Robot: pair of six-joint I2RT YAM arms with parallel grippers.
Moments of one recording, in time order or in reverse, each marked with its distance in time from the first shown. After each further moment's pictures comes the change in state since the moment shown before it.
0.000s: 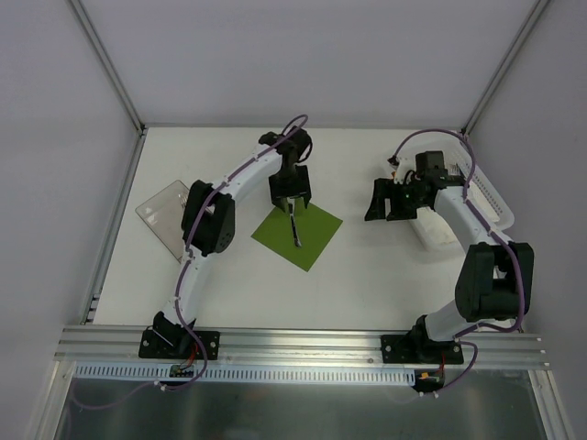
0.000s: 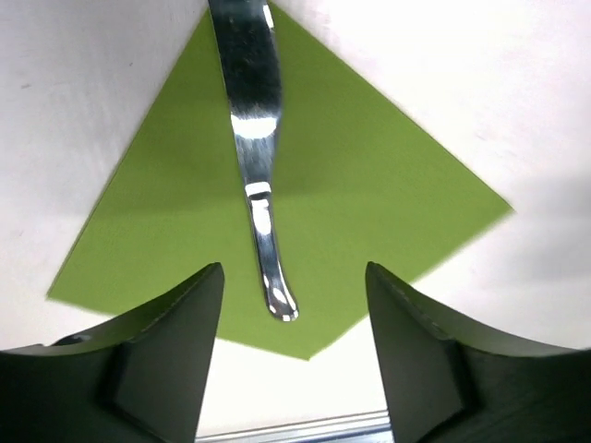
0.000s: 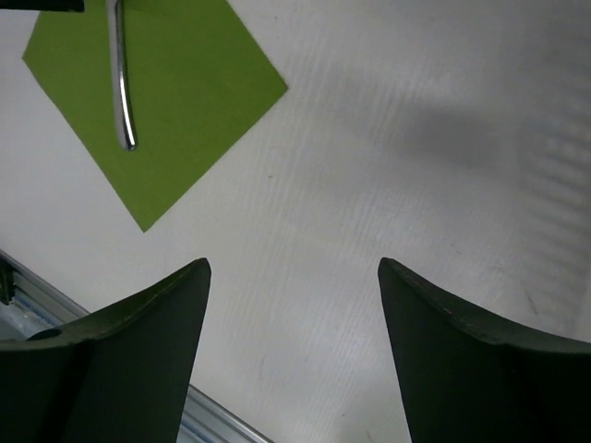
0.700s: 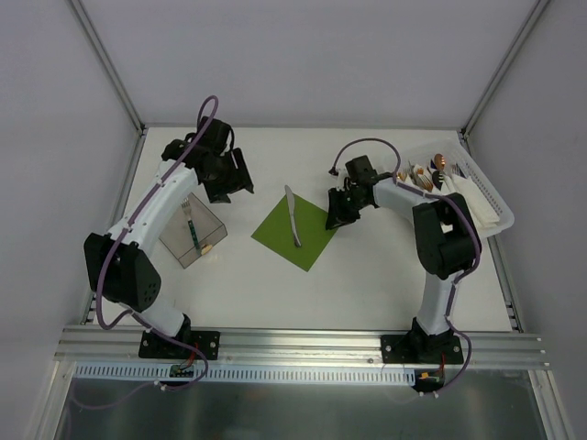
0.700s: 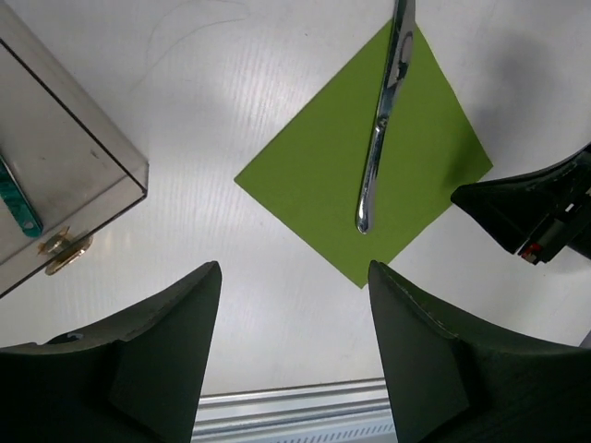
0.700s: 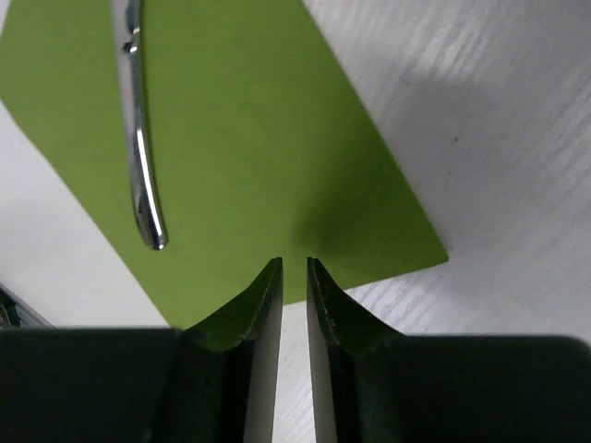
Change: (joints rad) left arm 0.233 -0.752 -0.584 0.143 -0.023 0.032; right arm 0.341 0.389 0.143 0.201 0.051 0.206
